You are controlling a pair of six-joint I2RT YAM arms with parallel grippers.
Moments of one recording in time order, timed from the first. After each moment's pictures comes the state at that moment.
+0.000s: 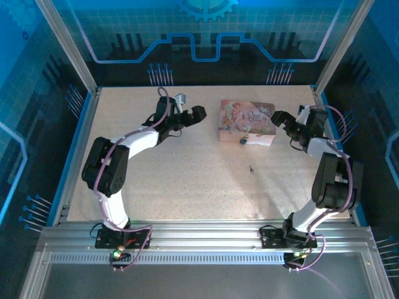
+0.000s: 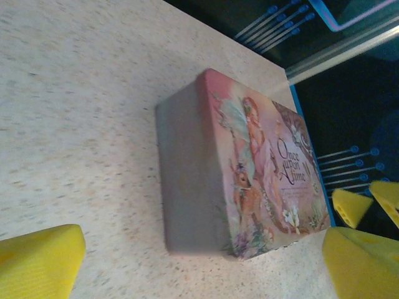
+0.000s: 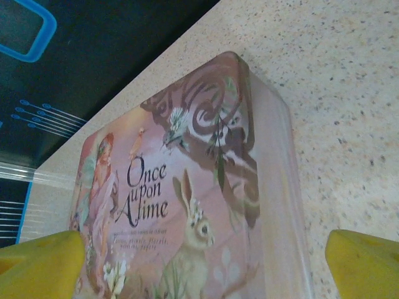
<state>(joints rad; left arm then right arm) -0.34 1.88 1.23 0.18 0.39 -0.74 -0.26 1.66 0.94 0.08 -0.58 0.50</state>
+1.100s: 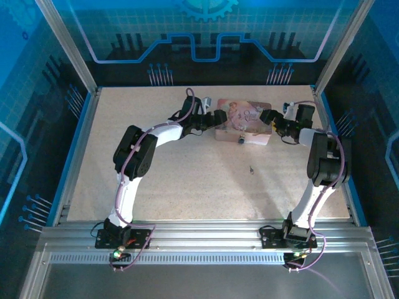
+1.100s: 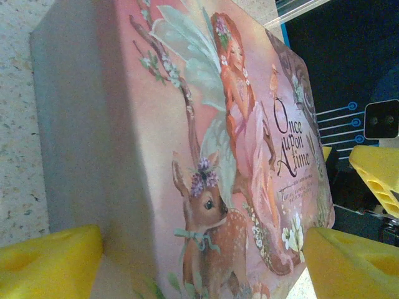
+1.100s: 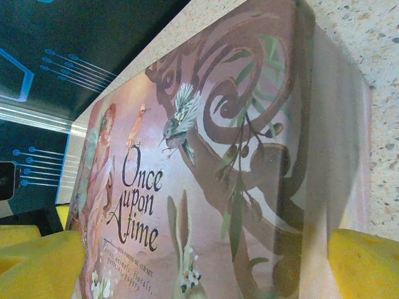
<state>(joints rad) -0.44 2.23 1.56 0.14 0.50 -0.78 -0.19 1.91 1.09 0.13 -0.76 0.49</state>
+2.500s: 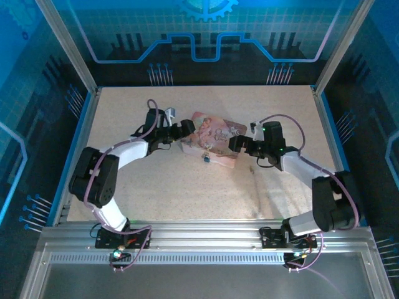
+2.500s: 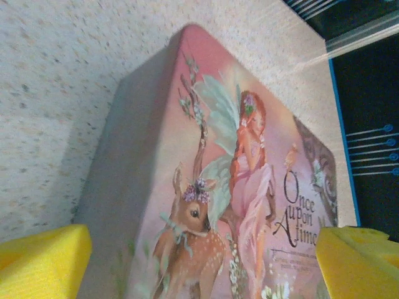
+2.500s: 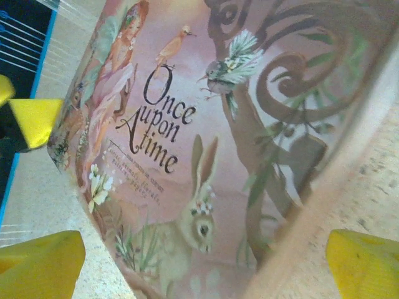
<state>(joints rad) -0.27 1.68 0.96 0.12 0.41 -0.72 0.23 1.42 0.74 -0.07 -0.44 0.46</state>
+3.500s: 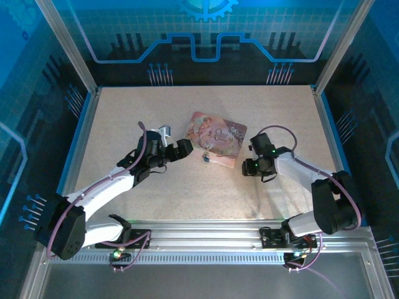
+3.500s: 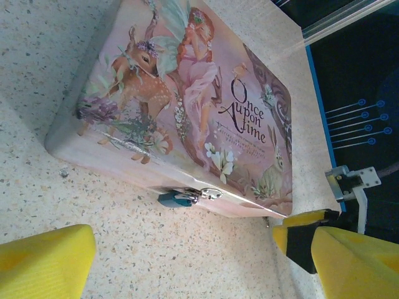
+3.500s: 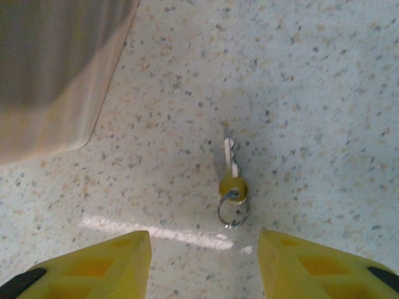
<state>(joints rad) -0.45 1.21 0.67 0.01 0.23 -0.81 0.36 1.44 0.77 -0.57 -0.03 0.34</state>
